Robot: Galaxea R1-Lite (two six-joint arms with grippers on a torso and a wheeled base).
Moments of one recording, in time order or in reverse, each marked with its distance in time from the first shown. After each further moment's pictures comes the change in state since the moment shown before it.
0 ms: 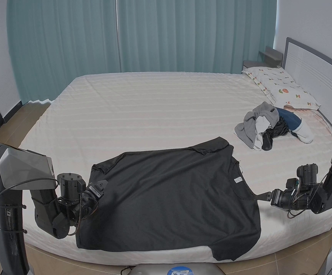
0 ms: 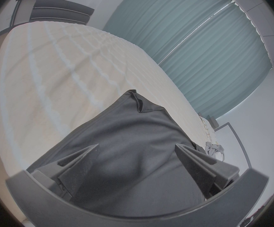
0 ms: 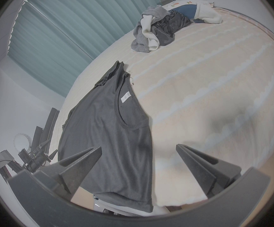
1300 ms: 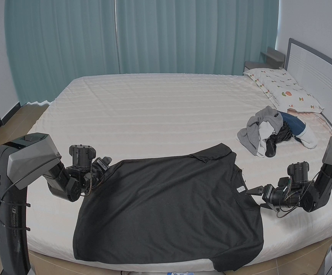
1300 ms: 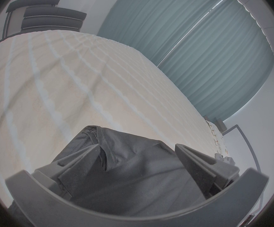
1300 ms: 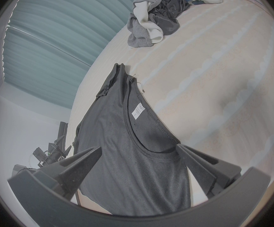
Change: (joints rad) left arm 0.048 0.077 -0.560 0.487 0.001 0.081; right arm 0.070 0.060 -0.087 0.001 0.043 0.242
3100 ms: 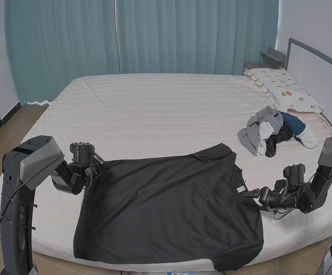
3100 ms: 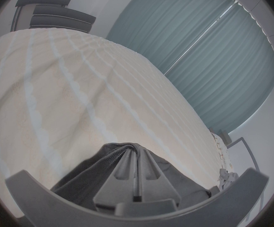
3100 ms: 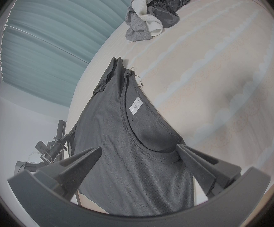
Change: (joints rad) left arm 0.058 0.133 -0.214 0.054 0.039 -0.036; right arm 0.022 0.038 -0.017 0.003 -0.009 0.006
